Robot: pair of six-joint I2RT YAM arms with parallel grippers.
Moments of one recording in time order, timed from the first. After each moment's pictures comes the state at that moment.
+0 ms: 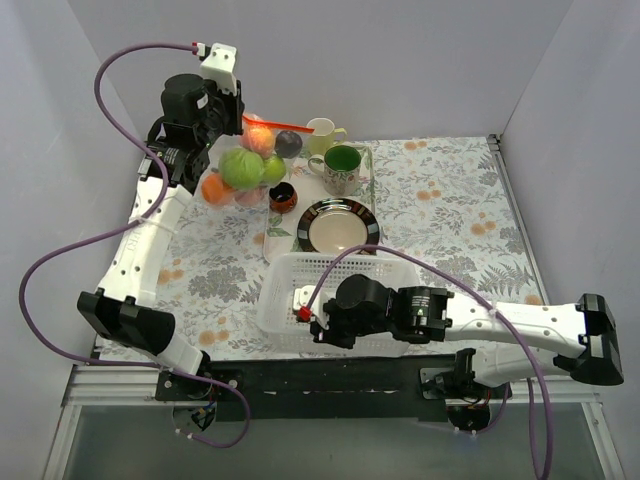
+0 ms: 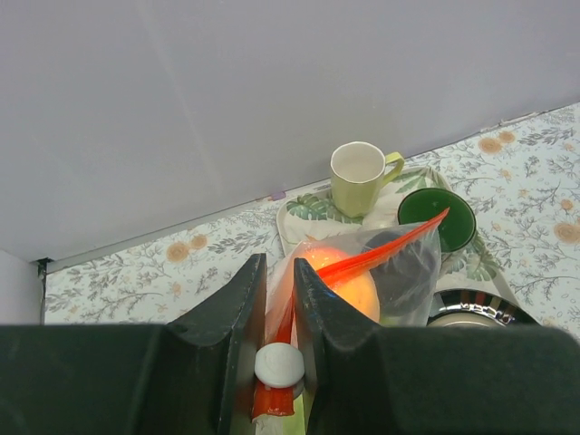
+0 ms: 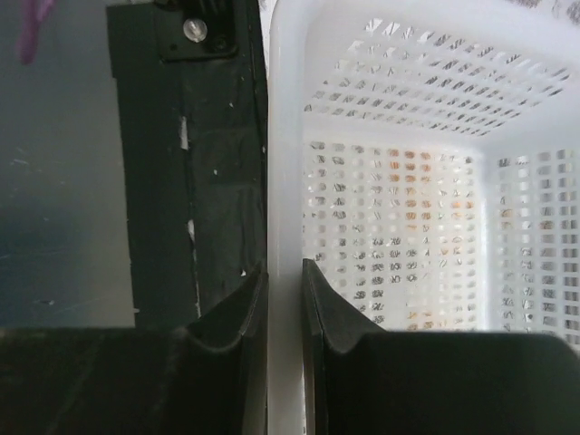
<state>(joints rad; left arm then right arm) -0.28 1.54 1.85 -0.44 -0.02 0.08 1.39 1.16 0.96 -0.44 -0.13 -0.08</state>
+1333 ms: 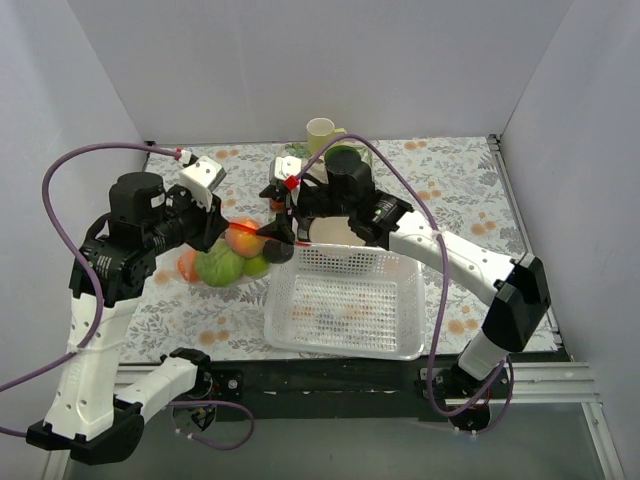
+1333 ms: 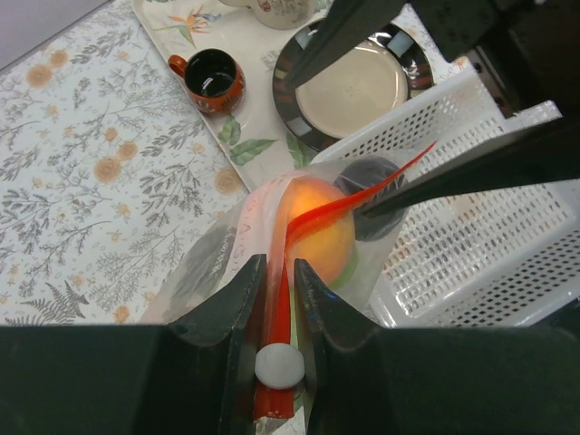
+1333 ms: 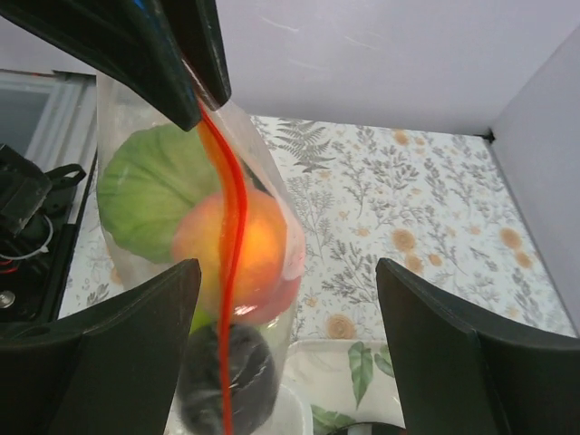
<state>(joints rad) -0.28 0.97 1.51 -1.03 0.26 0.19 0.92 1.60 1.49 -0.02 -0.59 -0.29</state>
